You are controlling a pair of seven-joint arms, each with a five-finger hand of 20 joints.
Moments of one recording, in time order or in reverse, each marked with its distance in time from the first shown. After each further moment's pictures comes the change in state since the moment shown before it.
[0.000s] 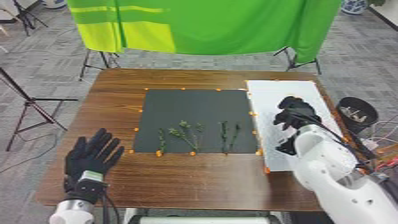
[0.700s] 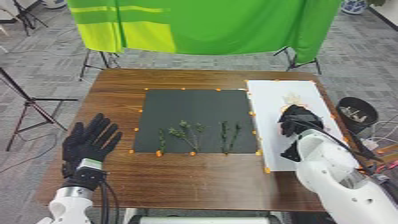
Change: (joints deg) left arm -4.5 1.7 0.4 0.7 1.4 -0.4 1.5; right arm -1.2 -0.5 -0.5 1.4 -1.0 -1.4 2.4
